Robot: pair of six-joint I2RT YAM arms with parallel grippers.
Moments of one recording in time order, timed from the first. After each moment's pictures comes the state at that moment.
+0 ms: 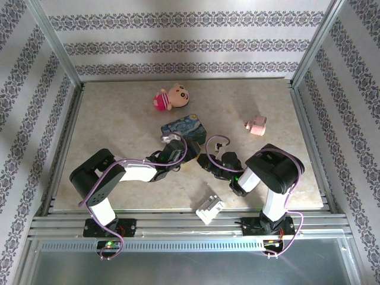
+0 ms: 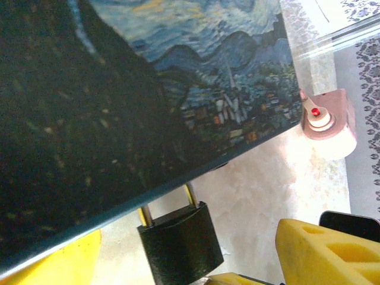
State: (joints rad) left arm -0.78 1.72 0.72 0.42 -0.14 -1.12; right arm 0.64 1.82 0.30 1.21 -0.24 1.15
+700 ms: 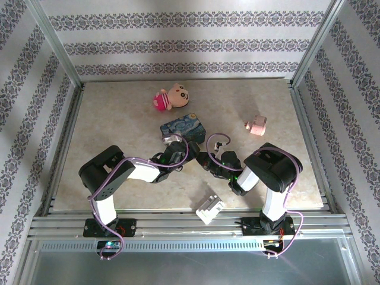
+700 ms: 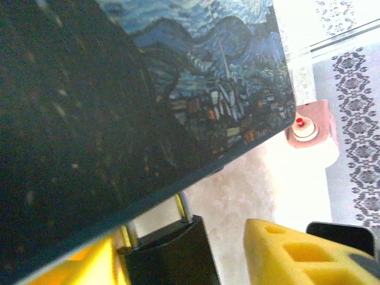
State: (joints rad) left arm -0.78 1.81 0.71 0.61 -0.14 -1.15; right arm 0.64 1.84 0.32 1.24 -0.25 1.24
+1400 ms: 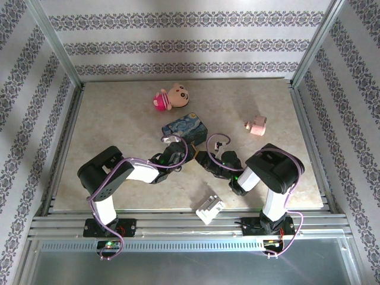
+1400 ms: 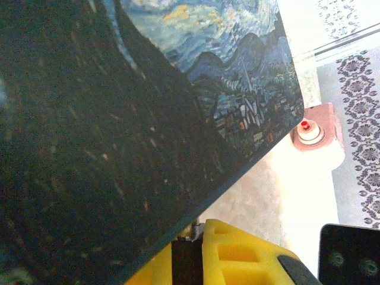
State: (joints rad) left arm -0.78 1.80 0.70 0.59 -0.16 -1.13; right arm 0.64 1.80 0.31 1.21 -0.25 1.19
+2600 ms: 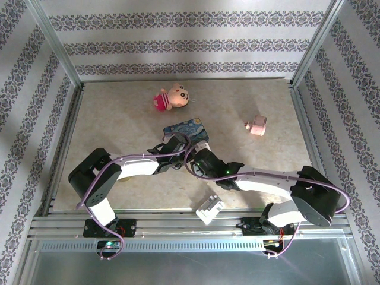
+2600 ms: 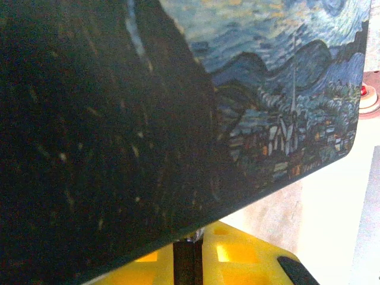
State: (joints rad) left arm -0.76 1.70 0.87 0.06 0.00 -1.26; right arm 0.96 1.40 0.69 -0.11 0.29 0.47
